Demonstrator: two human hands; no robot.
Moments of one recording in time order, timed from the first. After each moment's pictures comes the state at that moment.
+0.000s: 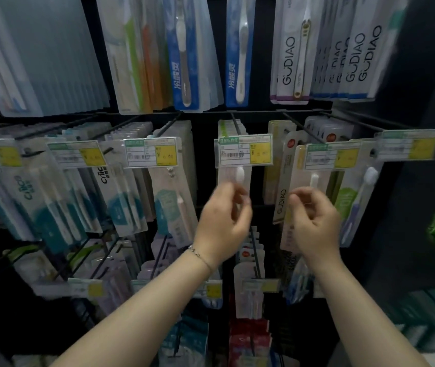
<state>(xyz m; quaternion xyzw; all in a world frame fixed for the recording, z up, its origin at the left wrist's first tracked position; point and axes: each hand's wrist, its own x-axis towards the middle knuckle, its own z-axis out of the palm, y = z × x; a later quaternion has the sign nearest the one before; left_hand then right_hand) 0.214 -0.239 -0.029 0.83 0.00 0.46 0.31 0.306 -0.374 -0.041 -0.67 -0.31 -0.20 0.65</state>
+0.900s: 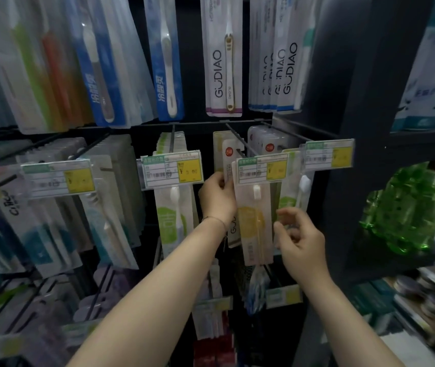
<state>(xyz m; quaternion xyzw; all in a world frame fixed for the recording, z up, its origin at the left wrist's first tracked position) 0.359 -0.279 -0.012 0.72 0.16 0.37 0.56 0.344 -0.445 -0.062 -0.74 -0.26 -0.19 0.59</state>
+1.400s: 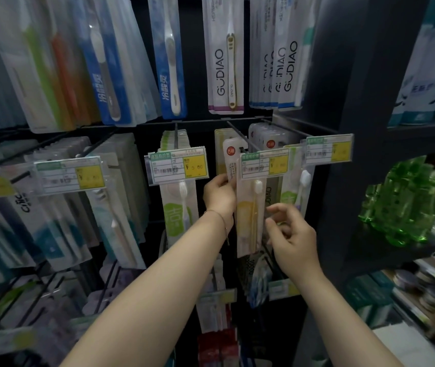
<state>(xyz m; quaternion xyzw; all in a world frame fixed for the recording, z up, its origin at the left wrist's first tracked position) 0.347 -0.288 -0.005 0.62 0.20 0.28 0.70 0.325 -0.431 -0.058 -0.72 -0.28 -0.17 0.61</state>
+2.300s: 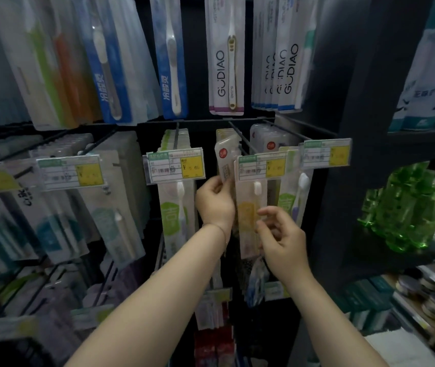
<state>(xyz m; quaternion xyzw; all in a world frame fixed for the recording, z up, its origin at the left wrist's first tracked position) 0.332 -0.296 -0.015 0.61 0.17 0.41 0.66 0.323 -0.425 -0.059 -0.69 -0.30 -0.13 0.64</state>
